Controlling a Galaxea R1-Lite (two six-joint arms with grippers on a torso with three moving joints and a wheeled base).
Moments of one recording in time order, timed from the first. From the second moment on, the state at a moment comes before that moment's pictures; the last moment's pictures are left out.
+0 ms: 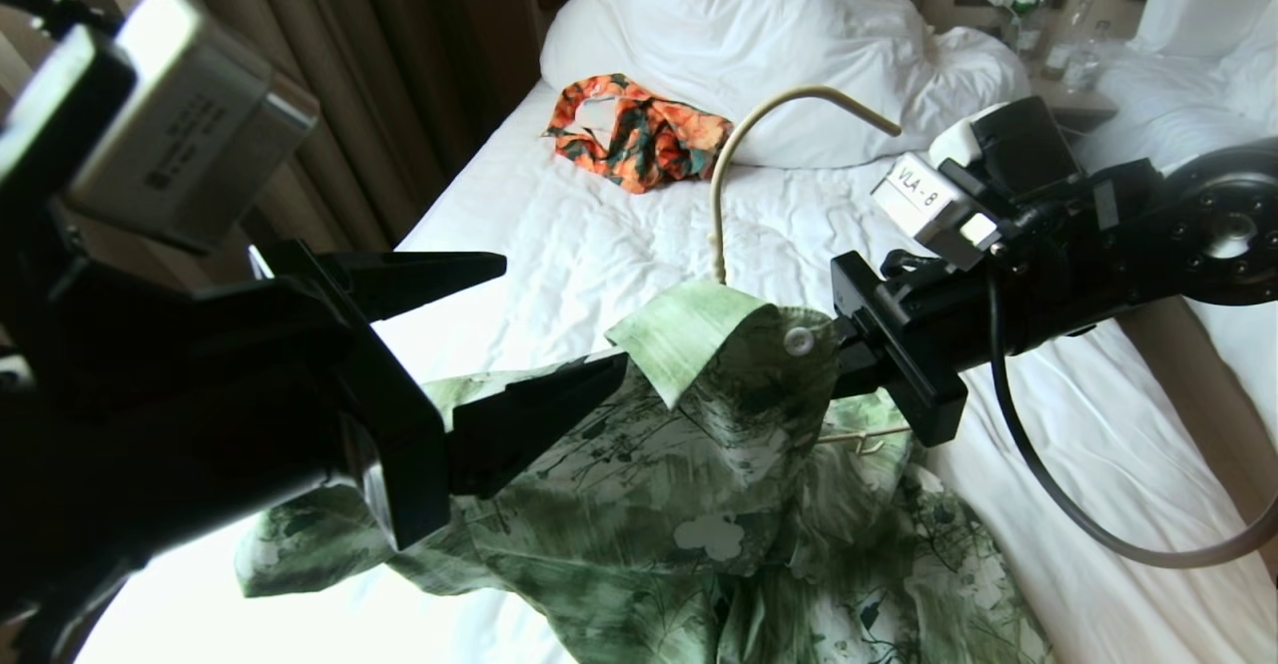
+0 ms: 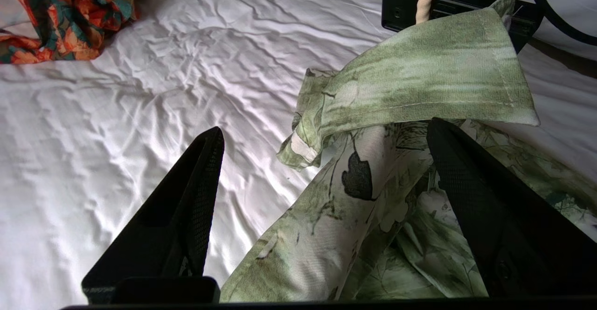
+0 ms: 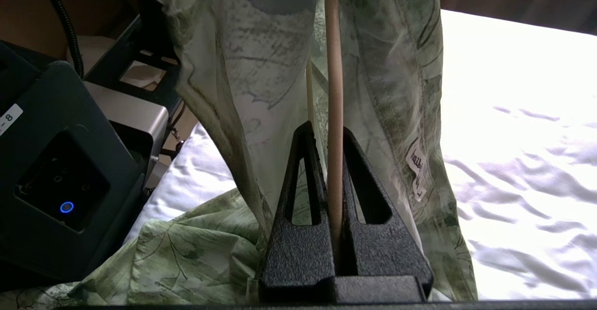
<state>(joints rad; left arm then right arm) -1.02 1.20 -0.90 -0.18 0.29 0.25 0.49 1.82 -1.57 0.43 1.10 -0.93</state>
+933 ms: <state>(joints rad) -1.07 1.34 -0.91 -0.20 0.27 0.25 0.52 1.81 -1.58 0.43 1.10 -0.93</state>
